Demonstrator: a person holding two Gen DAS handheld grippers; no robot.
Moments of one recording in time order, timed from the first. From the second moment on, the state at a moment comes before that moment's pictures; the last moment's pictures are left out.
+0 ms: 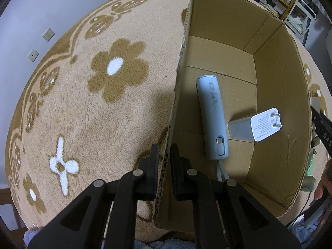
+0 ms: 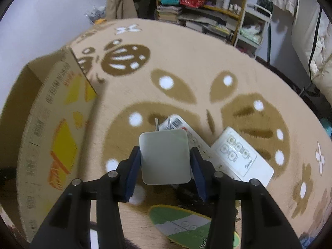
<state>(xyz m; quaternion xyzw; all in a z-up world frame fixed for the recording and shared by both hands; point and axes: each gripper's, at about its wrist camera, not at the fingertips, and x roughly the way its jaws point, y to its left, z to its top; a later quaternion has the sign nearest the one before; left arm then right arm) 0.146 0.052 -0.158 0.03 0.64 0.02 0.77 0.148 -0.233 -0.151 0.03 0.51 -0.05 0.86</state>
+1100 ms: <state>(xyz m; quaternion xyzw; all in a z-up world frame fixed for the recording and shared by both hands) 0.144 0.050 -0.152 0.03 0.63 0.02 0.77 0.129 -0.119 -0.080 0.07 0.40 0.16 0.90</state>
